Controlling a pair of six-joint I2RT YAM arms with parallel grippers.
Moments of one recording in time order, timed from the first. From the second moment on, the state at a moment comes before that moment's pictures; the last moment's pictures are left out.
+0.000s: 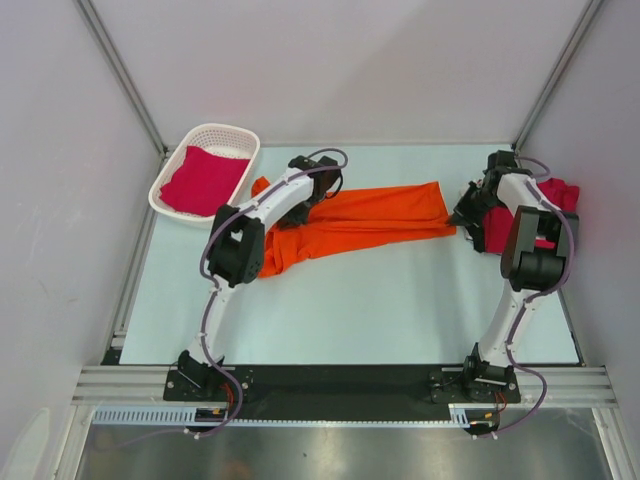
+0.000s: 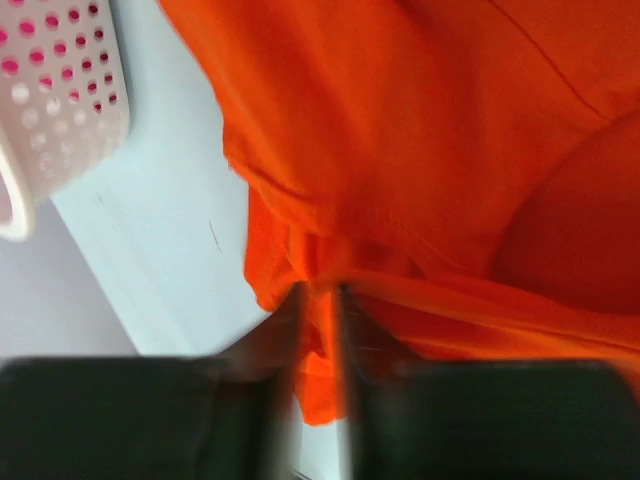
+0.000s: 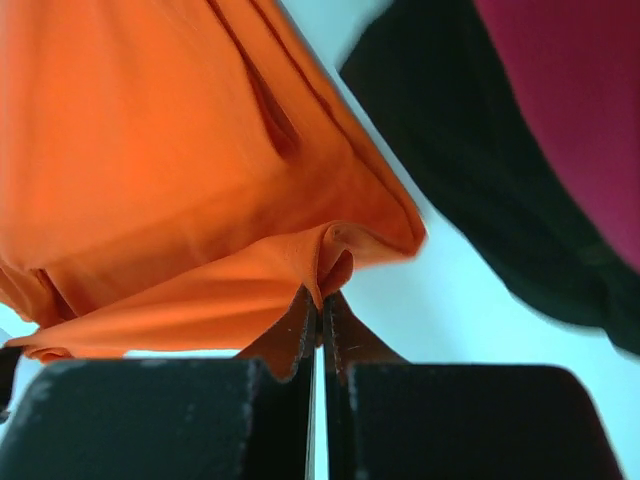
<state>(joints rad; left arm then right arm) -0.56 2.32 2.08 -1.29 -0.59 -0.34 -0.17 1.99 1.52 -0.76 -0.32 0.48</state>
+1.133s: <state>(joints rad) -0.48 2.28 1.94 -1.32 -0.60 -0.40 -0.08 2.27 1.81 -0.51 -0.32 0.58</state>
